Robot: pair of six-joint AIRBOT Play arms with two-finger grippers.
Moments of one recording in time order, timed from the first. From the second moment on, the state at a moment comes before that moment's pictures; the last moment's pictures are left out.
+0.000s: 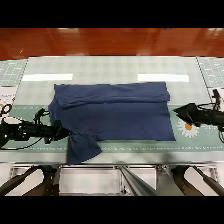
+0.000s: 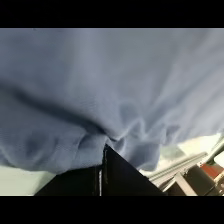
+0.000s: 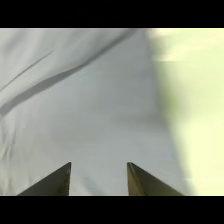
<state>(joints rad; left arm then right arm) 0.34 -1.14 0.38 0.77 -1.19 -1.29 -0.62 -1.04 0.57 -0.71 1.17 1.13</state>
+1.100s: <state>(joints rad) 0.33 -1.13 0.40 0.73 -1.20 -1.26 -0.52 -1.31 0.58 -0.99 1.31 1.30</state>
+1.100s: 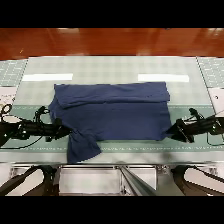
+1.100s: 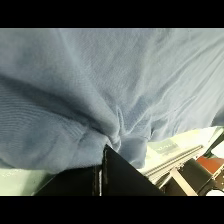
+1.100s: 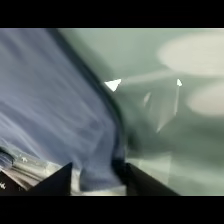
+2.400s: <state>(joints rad) 0.24 -1.53 1.10 0.65 -1.11 -1.28 -0.32 -1.57 1.16 -0.75 1.10 1.21</state>
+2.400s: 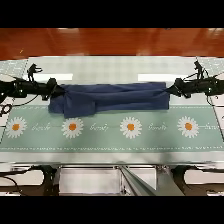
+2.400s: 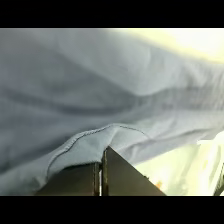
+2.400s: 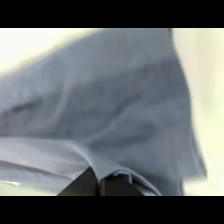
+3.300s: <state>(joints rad) 0.25 -1.81 1.49 0.73 -1.28 -1.39 -0.39 -1.74 1.37 -0.62 1.24 1.25</state>
